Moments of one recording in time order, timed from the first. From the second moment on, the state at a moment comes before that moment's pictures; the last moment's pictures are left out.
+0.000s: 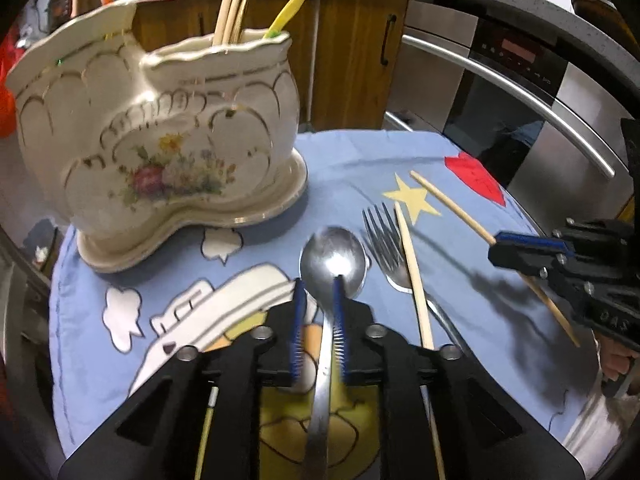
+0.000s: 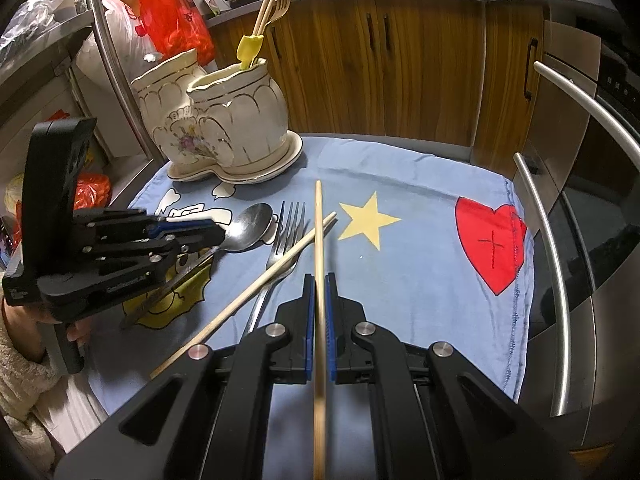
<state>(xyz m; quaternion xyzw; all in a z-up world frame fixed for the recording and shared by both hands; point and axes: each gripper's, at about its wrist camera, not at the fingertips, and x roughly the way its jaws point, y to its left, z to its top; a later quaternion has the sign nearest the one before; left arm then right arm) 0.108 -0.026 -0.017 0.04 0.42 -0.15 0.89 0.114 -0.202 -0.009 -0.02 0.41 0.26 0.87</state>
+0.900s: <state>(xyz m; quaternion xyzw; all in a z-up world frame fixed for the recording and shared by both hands) 0.123 -0.045 -0.025 0.09 0.41 -0.18 0.89 0.120 -0.202 -0.012 -0.01 0.42 0.27 0.87</state>
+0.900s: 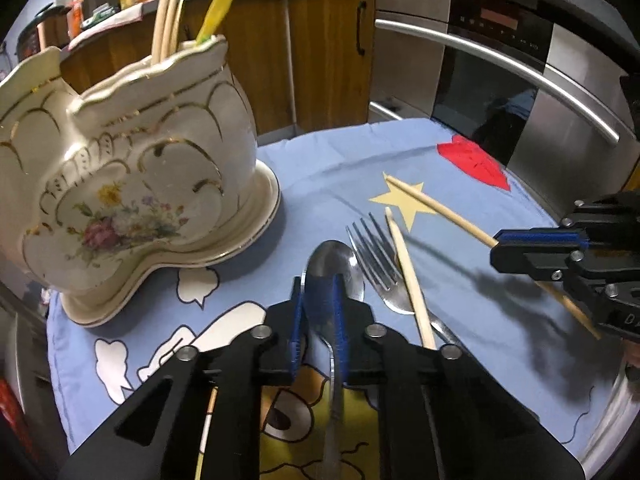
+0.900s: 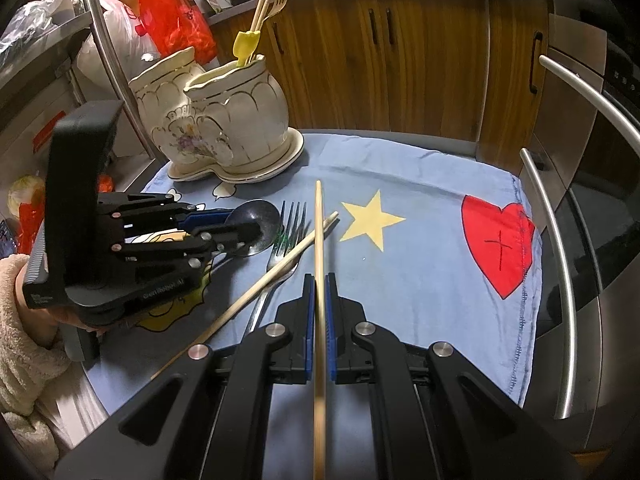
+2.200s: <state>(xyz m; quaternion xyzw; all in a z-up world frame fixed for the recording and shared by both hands) 0.088 0.104 0.185 -0.05 0.12 -0.11 0.99 0.172 -0.122 0.119 0.12 0.14 0.33 0.92</state>
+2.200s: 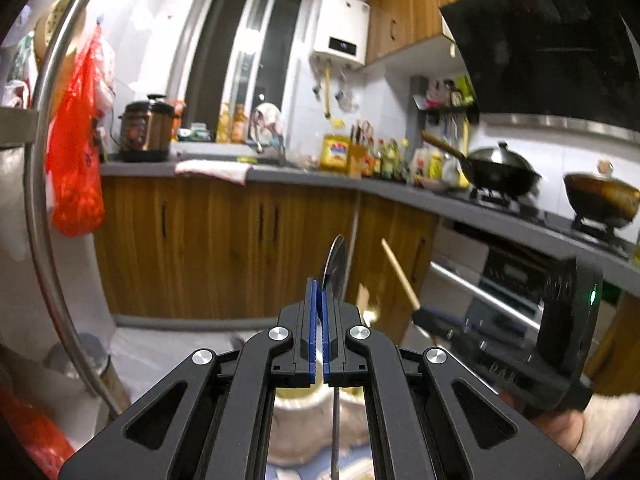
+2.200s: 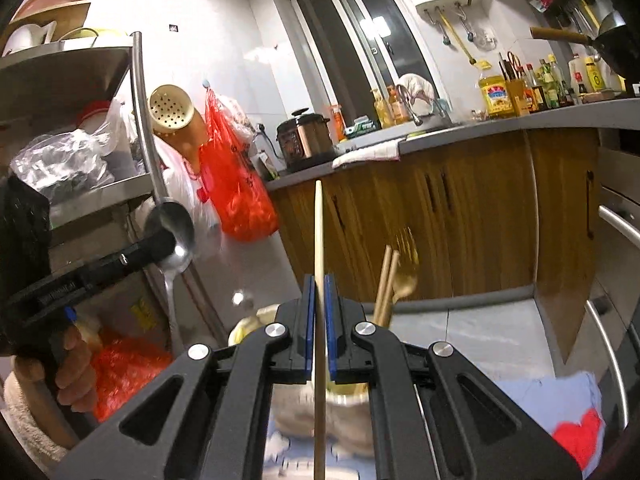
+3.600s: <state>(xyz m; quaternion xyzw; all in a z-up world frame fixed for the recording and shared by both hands) 0.140 0.108 0.136 -0.03 0.13 -0.06 0.99 0.218 -0.082 0.076 0.07 0.11 0.27 0.95</state>
